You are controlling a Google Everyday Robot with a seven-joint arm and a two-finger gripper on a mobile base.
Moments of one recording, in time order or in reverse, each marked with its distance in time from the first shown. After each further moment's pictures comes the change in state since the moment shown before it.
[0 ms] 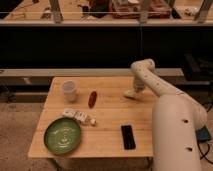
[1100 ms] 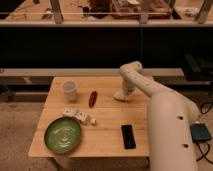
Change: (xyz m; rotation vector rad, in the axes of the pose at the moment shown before) arm -0.052 0.016 0.007 -0.016 -0.024 -0.134
